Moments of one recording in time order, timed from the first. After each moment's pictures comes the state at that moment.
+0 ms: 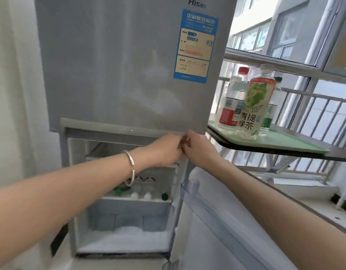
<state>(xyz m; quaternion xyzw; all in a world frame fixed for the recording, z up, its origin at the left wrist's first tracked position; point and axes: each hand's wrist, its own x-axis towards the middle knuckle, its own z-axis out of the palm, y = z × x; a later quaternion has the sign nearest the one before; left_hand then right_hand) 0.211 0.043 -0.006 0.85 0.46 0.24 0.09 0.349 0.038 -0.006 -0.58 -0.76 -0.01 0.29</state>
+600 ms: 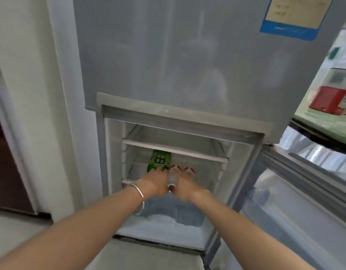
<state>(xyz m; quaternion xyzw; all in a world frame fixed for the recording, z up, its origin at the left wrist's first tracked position) 0.091 0.154 -0.211 0.73 0.67 0.02 0.11 0.217 0.163 -0.216 -0.59 -0.80 0.15 0.01</state>
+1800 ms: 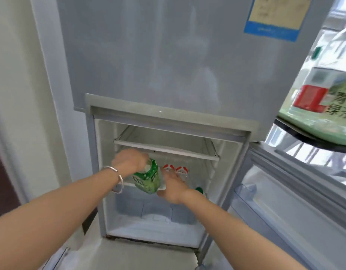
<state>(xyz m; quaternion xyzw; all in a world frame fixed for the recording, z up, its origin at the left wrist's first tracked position) 0.061 0.132 -0.132 0.58 0.80 0.12 0.12 0.216 0.137 -0.199 -0.56 -0.80 0.22 0.03</state>
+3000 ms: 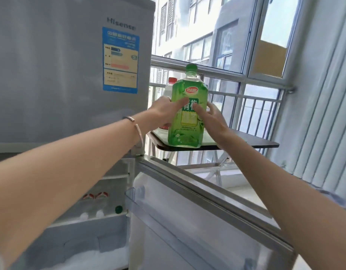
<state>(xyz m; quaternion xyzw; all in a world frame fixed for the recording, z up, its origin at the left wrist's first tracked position) 0.366 0.018 0.117 0.76 0.40 0.40 0.31 0.523 -0.025 0.086 -0.52 -0.59 0.18 0.59</state>
